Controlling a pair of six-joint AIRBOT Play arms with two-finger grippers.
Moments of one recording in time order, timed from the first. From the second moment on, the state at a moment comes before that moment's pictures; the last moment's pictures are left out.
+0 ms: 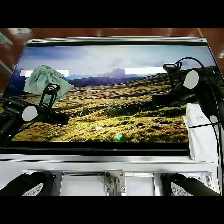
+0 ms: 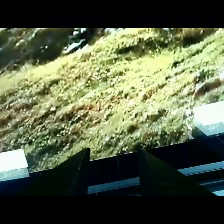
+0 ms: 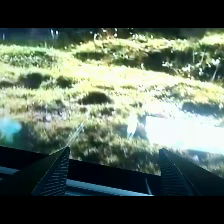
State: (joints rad) left arm -0.35 -1.00 0.92 1.61 -1.18 -1.66; right arm 0.16 -1.24 1.28 -1.47 1.38 1.55
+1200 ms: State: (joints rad) left arm -0.35 -1.00 0.92 1.57 -1.16 -1.66; right arm 0.16 -1.24 1.28 -1.47 1.37 1.54
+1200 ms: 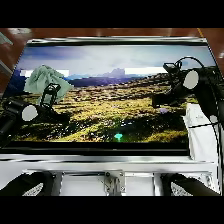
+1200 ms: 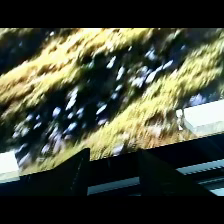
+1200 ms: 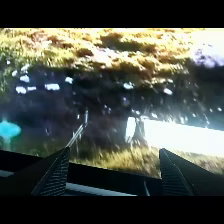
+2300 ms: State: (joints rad) left arm 0.08 -1.58 1.54 1.64 -1.09 -1.62; right arm 0.16 -1.24 1.28 -1.38 1.39 1.59
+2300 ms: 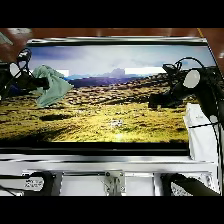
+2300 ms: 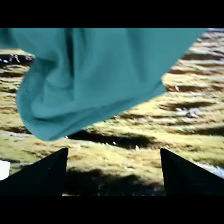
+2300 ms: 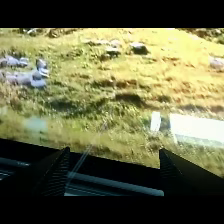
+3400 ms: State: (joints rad) left arm 0.05 -1.84 1.82 1.60 -1.13 -1.56; right arm 0.16 -1.24 1.28 -1.42 1.38 1.60
